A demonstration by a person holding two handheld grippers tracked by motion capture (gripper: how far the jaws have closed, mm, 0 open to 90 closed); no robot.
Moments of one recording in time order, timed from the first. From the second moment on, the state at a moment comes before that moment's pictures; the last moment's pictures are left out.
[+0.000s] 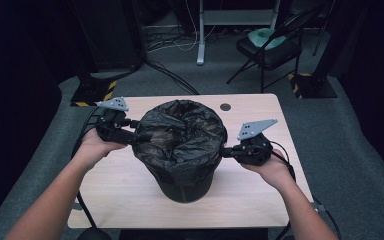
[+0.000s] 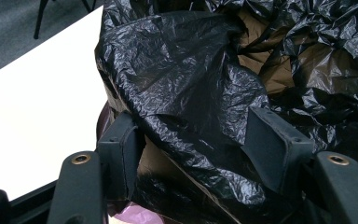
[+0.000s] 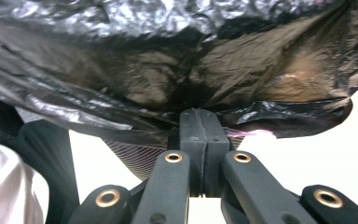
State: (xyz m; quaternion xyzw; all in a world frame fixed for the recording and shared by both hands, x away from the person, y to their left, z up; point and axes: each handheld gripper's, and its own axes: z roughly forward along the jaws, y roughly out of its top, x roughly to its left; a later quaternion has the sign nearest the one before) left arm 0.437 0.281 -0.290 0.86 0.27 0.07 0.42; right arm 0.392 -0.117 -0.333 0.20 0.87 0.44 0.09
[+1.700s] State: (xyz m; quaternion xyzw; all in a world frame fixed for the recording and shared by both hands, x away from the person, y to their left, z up) left arm 0.445 0.186 -0.231 0.89 0.17 0.10 0.40; right arm 0.367 -0.105 -0.324 0.17 0.87 0.45 0.10
